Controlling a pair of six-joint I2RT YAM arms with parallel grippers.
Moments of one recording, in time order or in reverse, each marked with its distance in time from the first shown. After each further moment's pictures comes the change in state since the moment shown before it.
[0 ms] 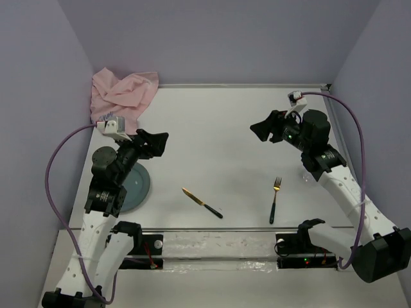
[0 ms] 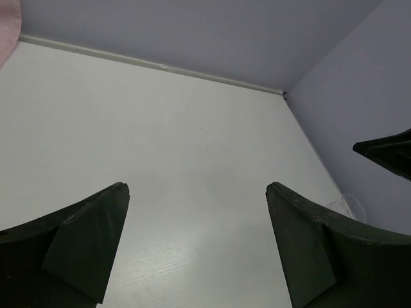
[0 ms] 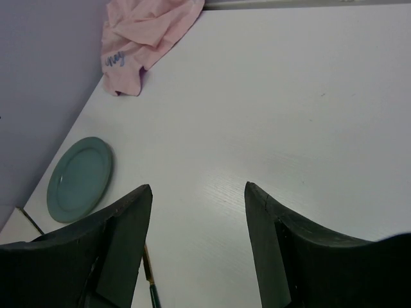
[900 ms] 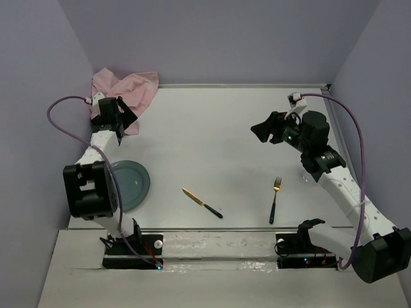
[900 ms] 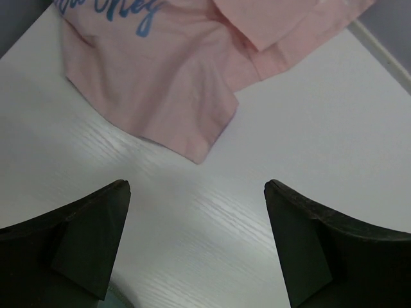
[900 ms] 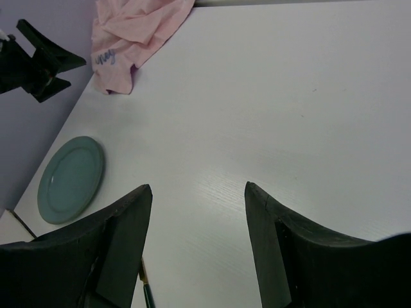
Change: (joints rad) left arm 0.273 0.872 0.385 -0.051 -0.412 -0.014; right arm 0.000 -0.006 -0.017 -0.003 0.023 -0.011
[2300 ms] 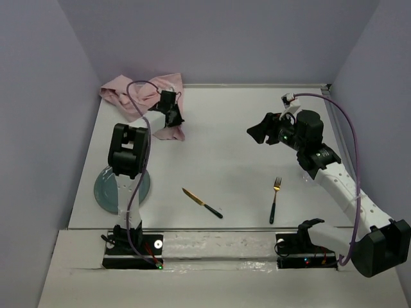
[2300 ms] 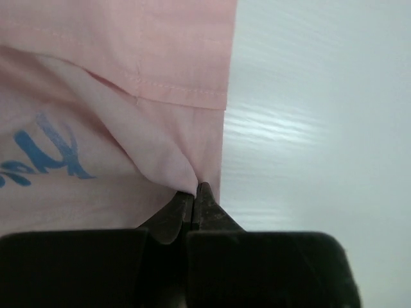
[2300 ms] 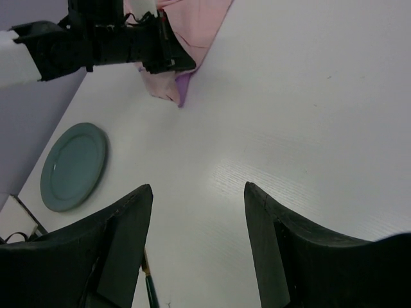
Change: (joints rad) left arm -0.270 0.715 0.587 -0.137 0.110 0.097; right arm 0.019 0.050 0.000 0.010 -0.035 -0.001
